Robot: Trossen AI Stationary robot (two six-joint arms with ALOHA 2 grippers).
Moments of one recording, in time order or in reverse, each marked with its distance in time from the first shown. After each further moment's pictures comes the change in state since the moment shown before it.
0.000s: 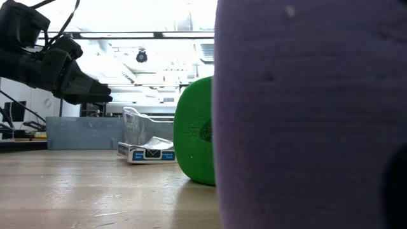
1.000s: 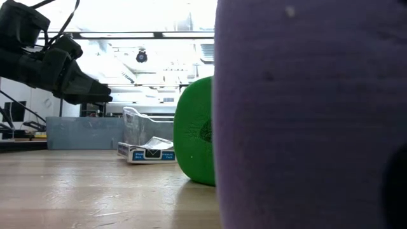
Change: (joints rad) left arm 0.000 0.000 0.000 0.001 0.000 0.001; right arm -0.213 0.125 0.005 -0.020 -0.170 -0.126
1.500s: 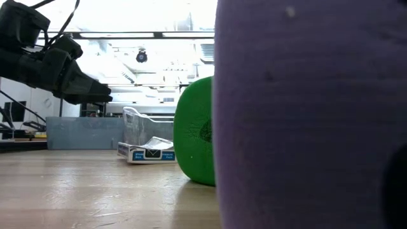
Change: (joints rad) left arm 0.000 -0.001 0.000 0.000 0.000 0.003; right arm -0.116 -0.276 -0.065 0.108 -0.011 -0.085
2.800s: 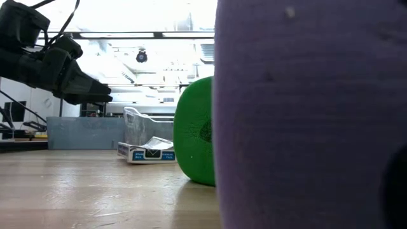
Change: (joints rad) left arm 0.000 -0.001 0.000 0.001 0.001 -0.012; right arm 0.451 -0.340 -0.446 0.674 0.621 0.004
